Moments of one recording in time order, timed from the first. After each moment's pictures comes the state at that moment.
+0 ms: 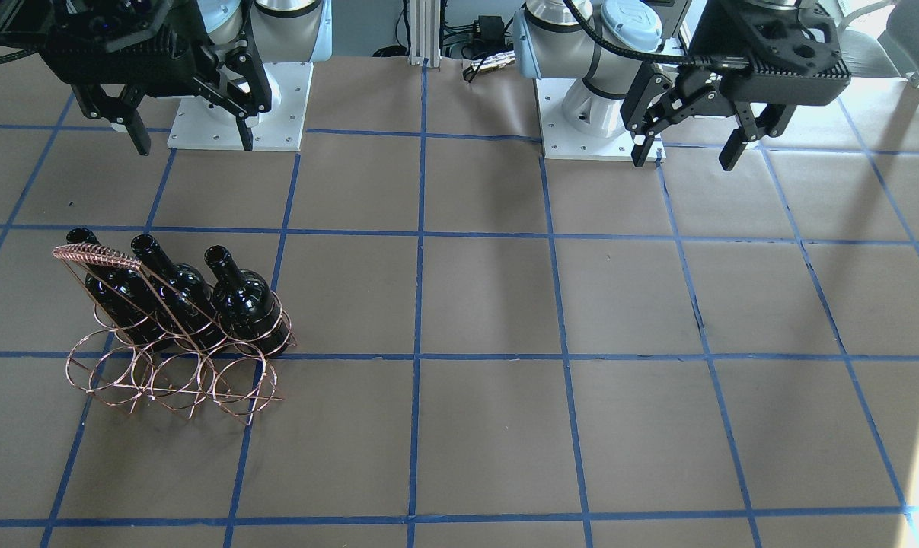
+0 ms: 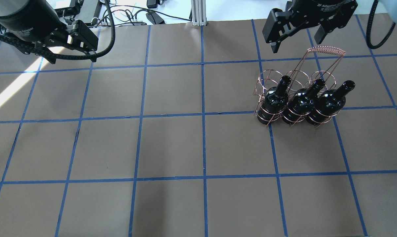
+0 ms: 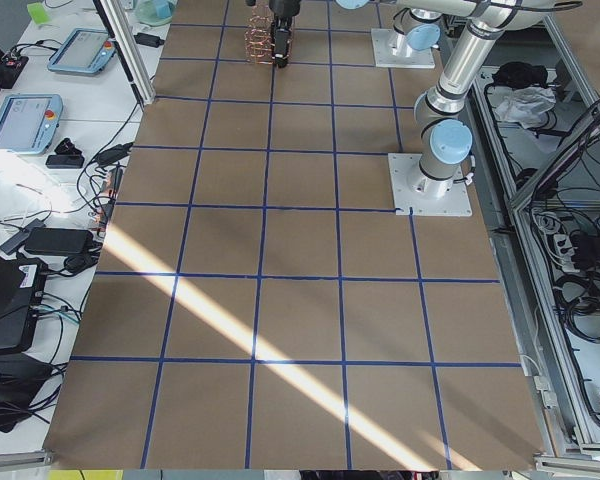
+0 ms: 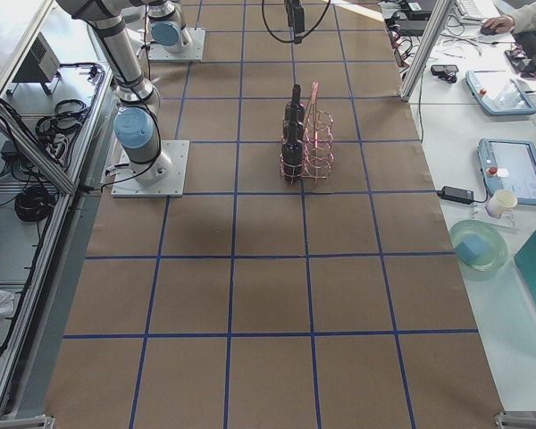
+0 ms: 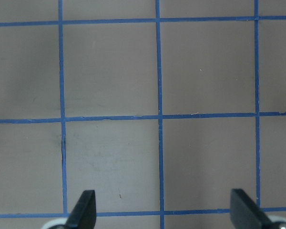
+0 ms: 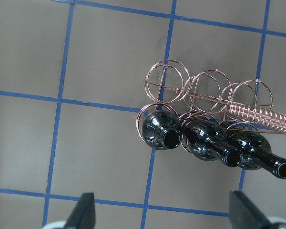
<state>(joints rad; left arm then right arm) -1.52 -1.50 -1.48 -1.58 1.56 0.06 1.66 -1.56 1.37 -1.49 -1.62 -0.06</state>
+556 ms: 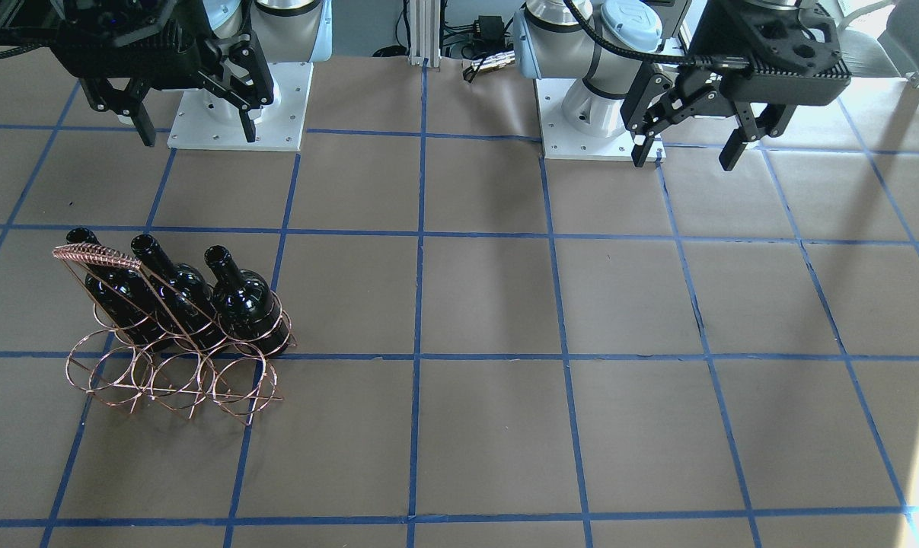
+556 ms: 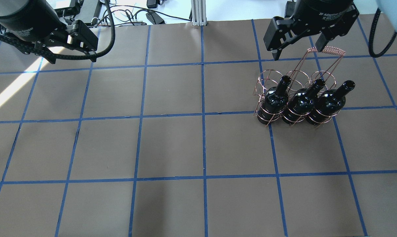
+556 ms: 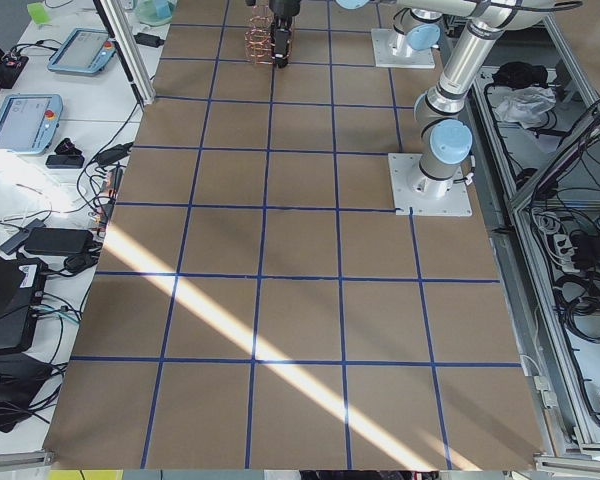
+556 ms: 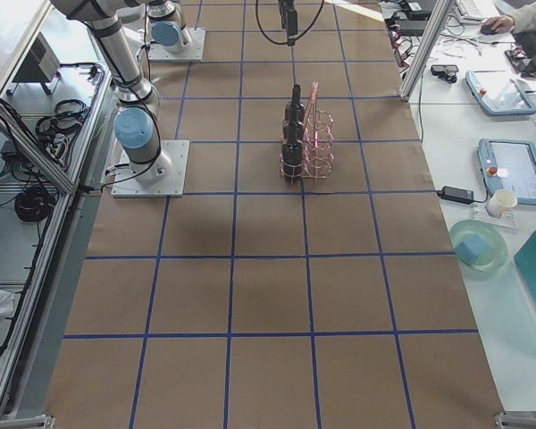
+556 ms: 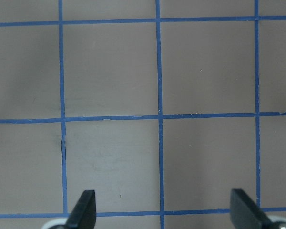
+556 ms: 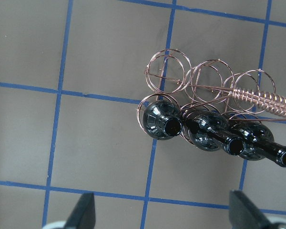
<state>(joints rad) -1.52 -1.50 -1.48 -1.58 1.56 0.06 1.66 -1.59 1.41 -1.48 -1.62 -0.06</state>
